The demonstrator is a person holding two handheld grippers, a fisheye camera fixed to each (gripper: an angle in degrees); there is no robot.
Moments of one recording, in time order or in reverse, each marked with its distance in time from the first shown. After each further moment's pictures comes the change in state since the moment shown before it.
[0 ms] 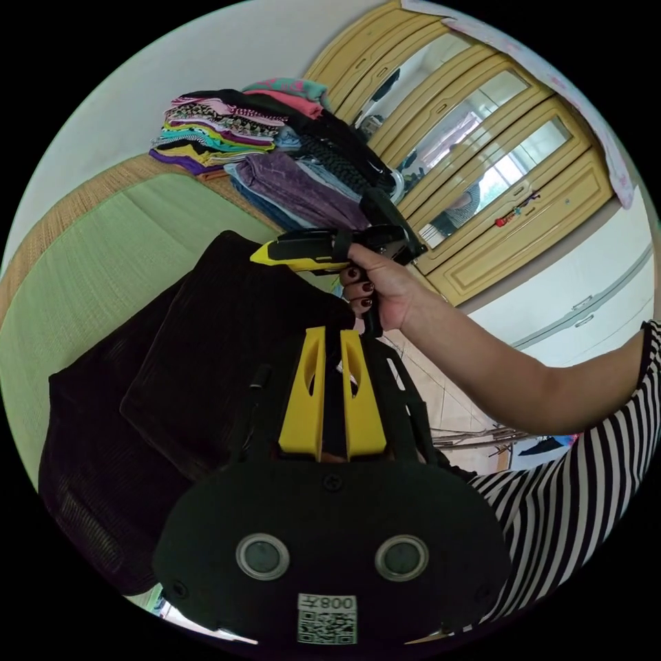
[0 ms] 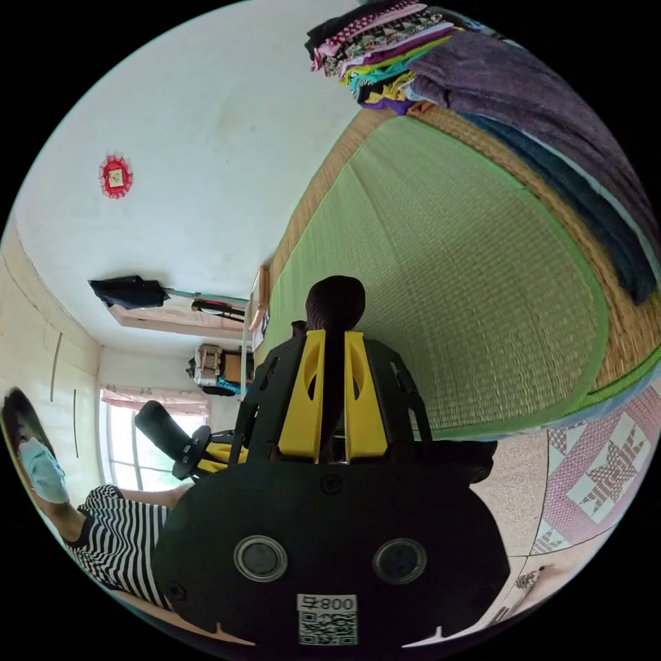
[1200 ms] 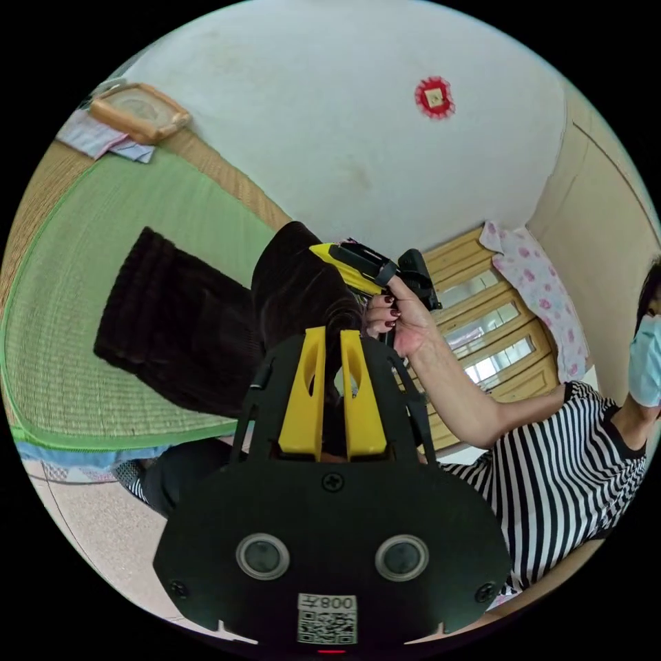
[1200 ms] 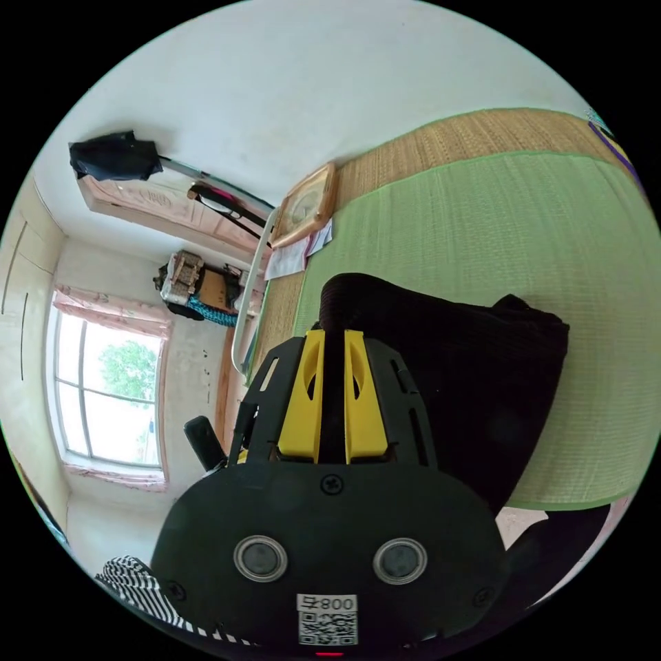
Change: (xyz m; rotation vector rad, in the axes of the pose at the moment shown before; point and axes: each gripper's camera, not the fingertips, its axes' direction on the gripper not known) left arm -0.257 0.477 -0.403 0.712 0.130 -0.593; right arm -0.638 -0.097 0.466 -0.289 0.176 -0.314
